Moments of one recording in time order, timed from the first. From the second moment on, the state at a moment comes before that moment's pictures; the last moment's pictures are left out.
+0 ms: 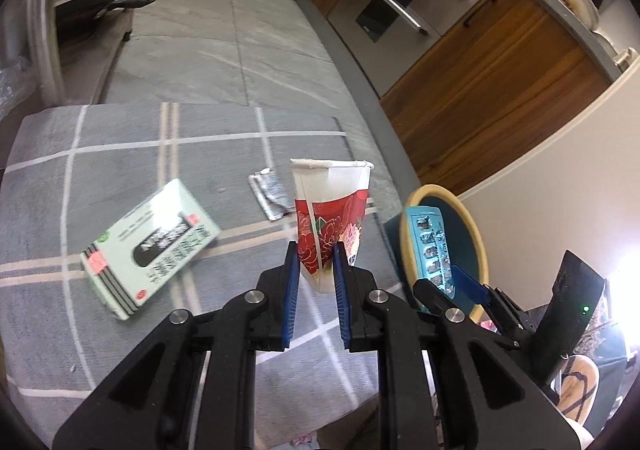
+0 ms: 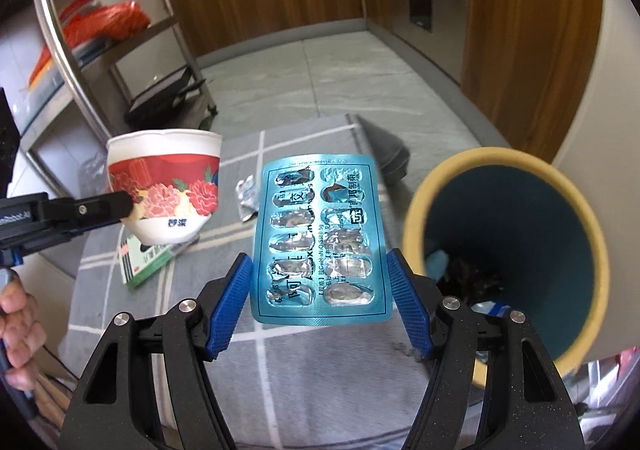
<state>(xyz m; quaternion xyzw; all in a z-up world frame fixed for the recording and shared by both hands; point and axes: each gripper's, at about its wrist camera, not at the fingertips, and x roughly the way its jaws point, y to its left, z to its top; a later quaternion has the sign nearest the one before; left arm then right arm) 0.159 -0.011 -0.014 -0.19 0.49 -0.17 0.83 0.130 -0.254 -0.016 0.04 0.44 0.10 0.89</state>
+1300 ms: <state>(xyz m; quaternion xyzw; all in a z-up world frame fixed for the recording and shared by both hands) 0.183 -0.238 -0.040 -0.08 0.53 -0.29 0.79 0.080 -0.423 -0.008 0.13 0.40 -0.05 0.90</state>
